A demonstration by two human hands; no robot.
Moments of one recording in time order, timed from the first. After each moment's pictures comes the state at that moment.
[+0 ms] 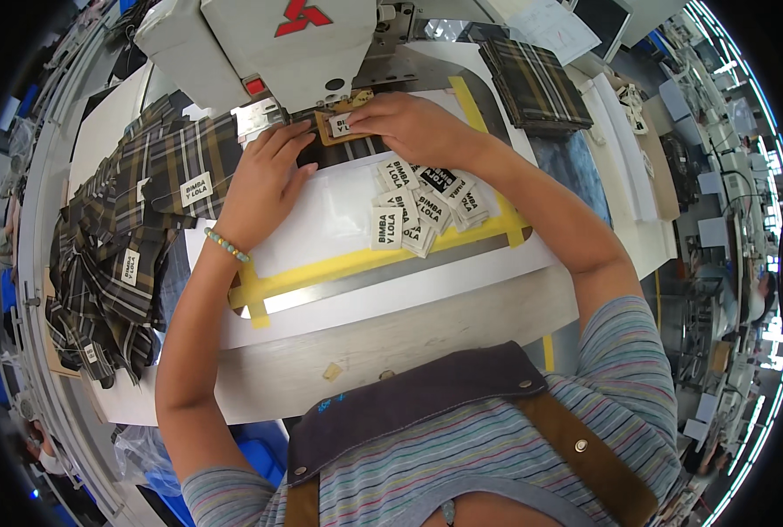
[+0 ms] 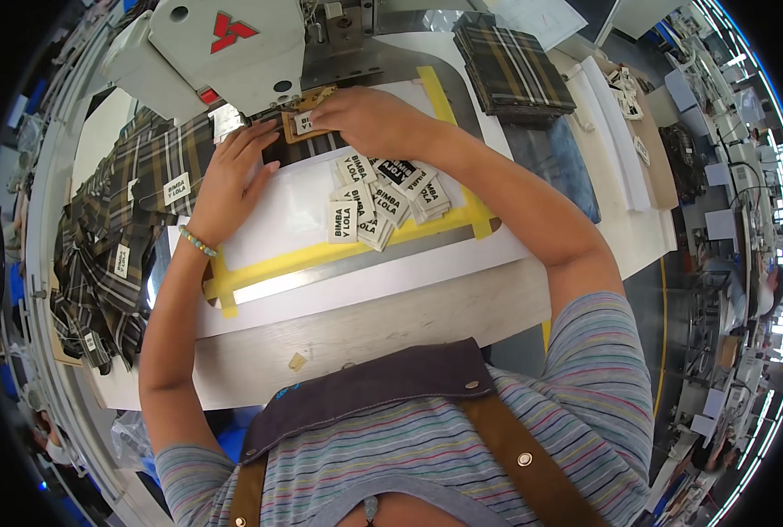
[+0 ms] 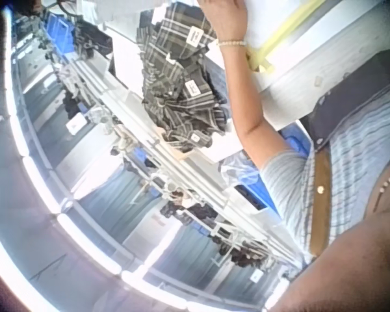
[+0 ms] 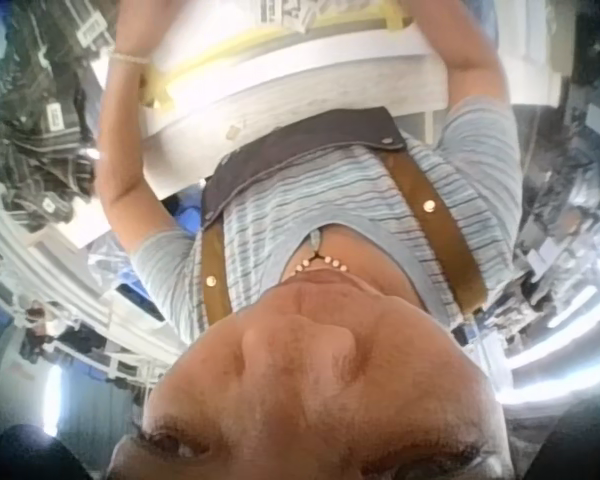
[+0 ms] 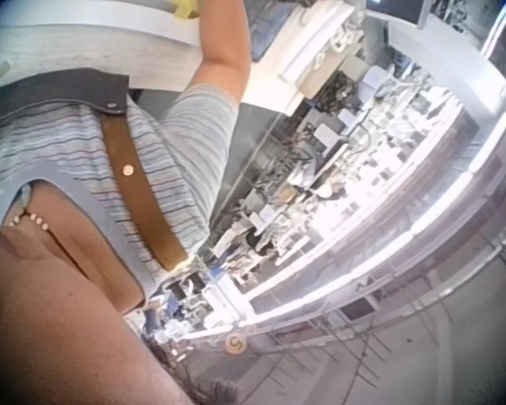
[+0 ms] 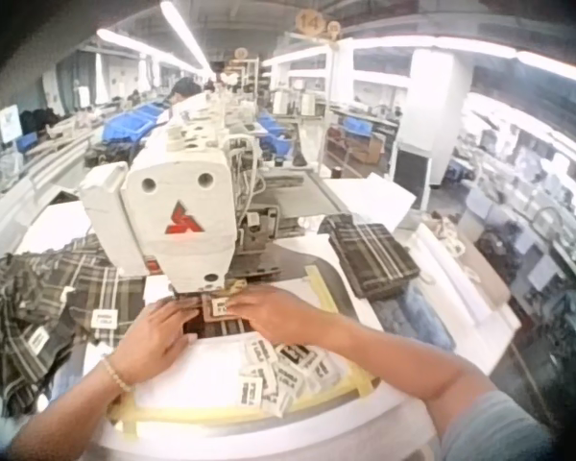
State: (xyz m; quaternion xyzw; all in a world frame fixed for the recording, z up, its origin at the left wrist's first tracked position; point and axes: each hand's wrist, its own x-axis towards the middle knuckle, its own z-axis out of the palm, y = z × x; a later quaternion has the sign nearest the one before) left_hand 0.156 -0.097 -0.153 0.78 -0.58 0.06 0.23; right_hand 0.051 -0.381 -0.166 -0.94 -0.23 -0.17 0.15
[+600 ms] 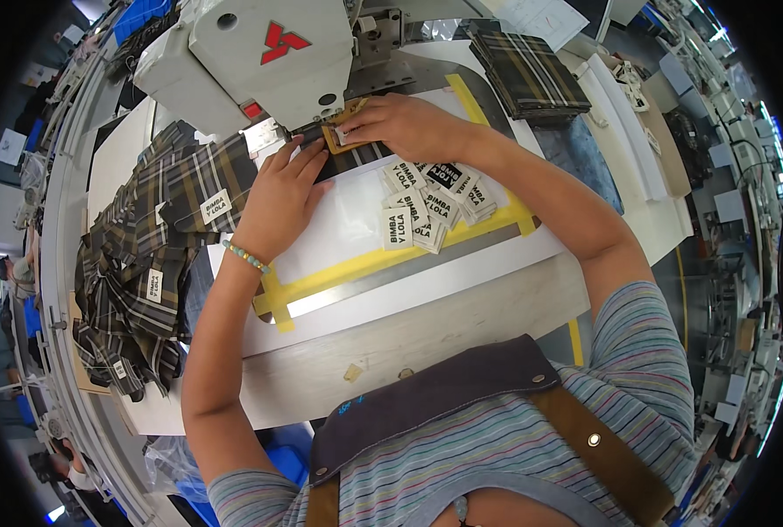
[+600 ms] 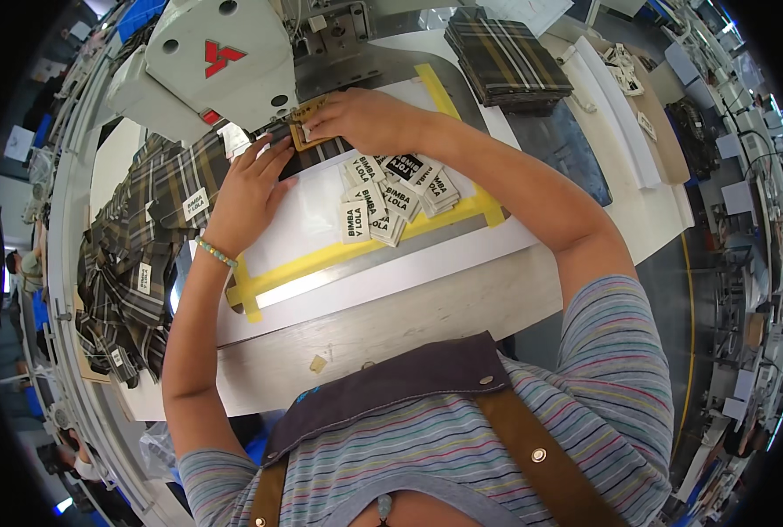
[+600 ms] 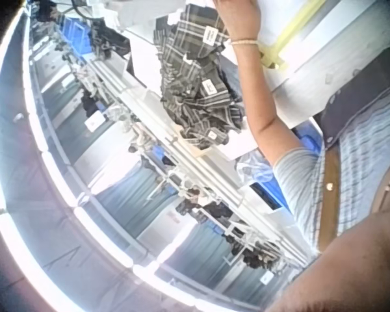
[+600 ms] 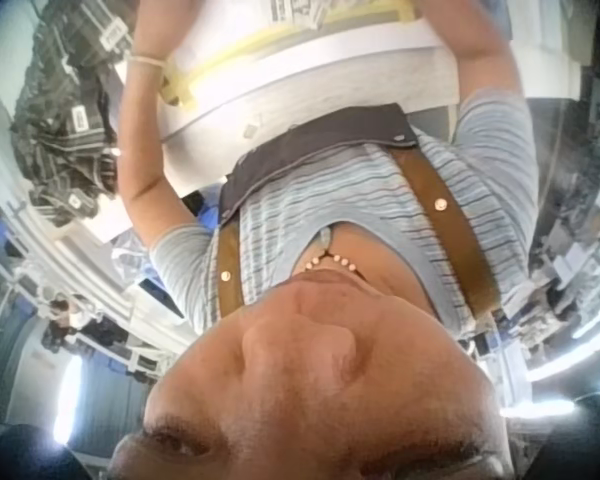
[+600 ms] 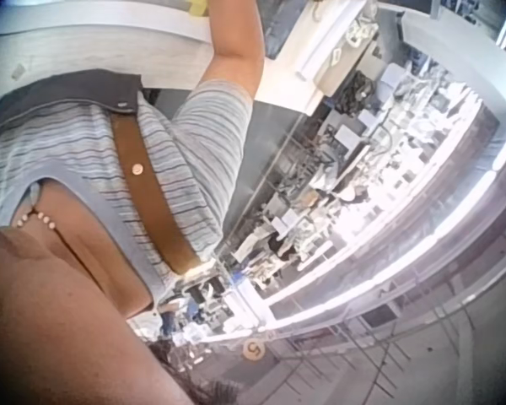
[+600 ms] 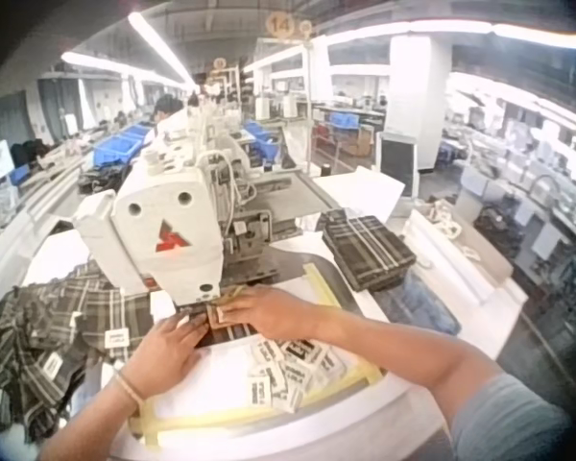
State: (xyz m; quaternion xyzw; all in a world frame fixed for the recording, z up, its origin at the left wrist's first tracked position) left_hand 0.152 -0.099 -0.151 0.78 -0.61 0.09 0.11; right_hand 0.059 -0.374 -0.159 -0.95 -0.26 -0.15 0.11
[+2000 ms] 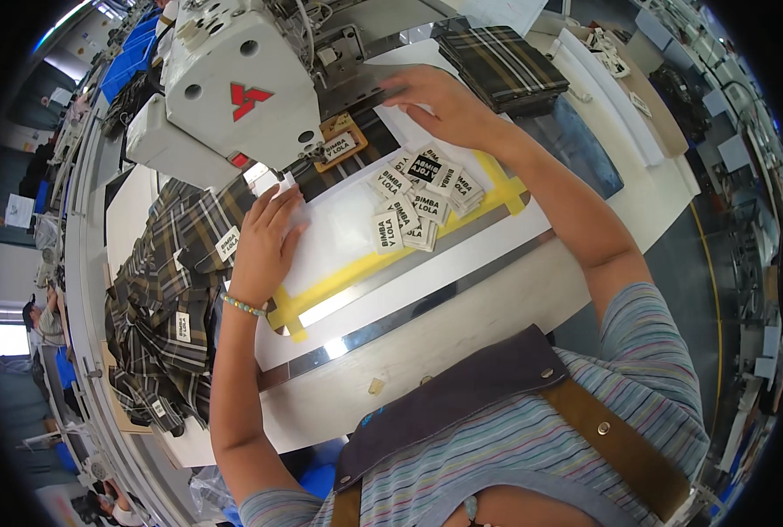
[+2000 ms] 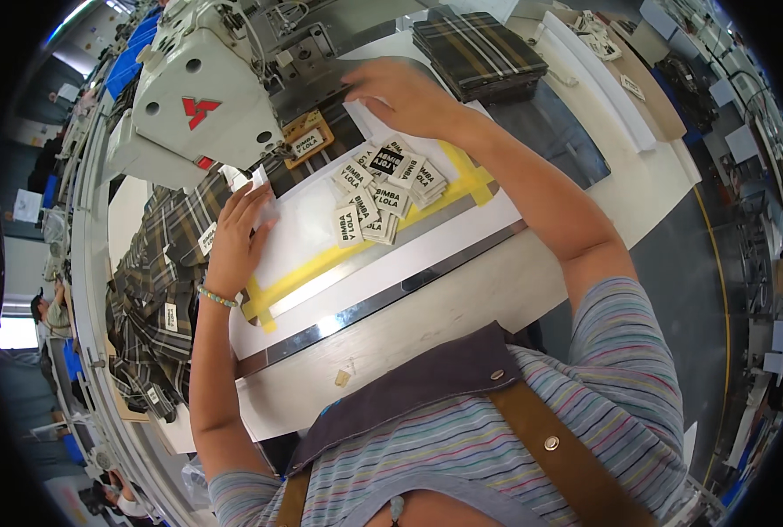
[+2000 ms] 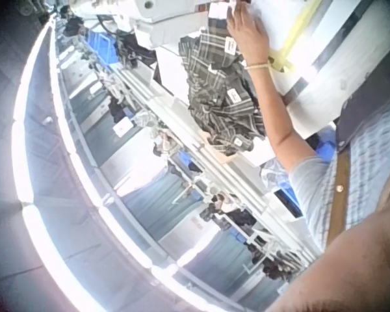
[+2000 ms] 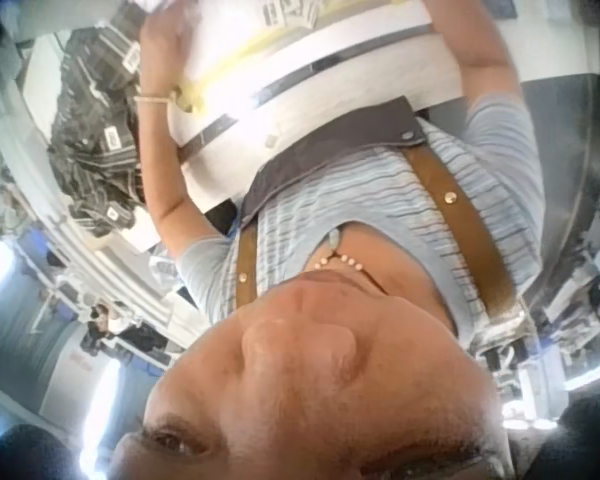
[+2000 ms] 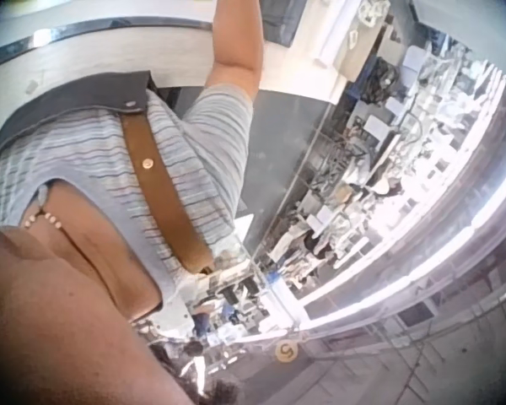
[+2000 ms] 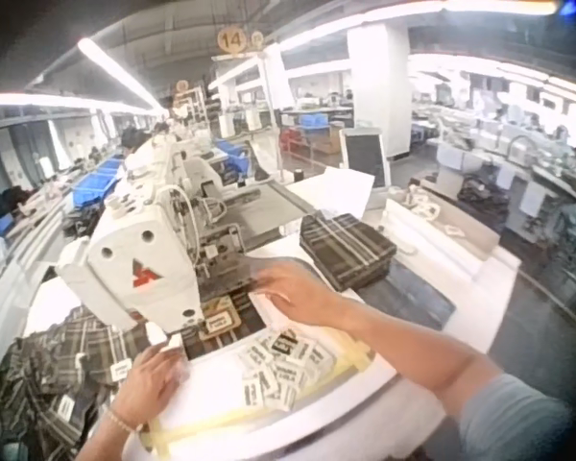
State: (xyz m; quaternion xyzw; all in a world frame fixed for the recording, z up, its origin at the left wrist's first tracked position) left_hand 0.166 -0.067 -0.145 0.77 -0.61 0.06 0.15; right_hand 0.020 -0.430 -0.153 -0.92 -0.10 -0.34 0.17
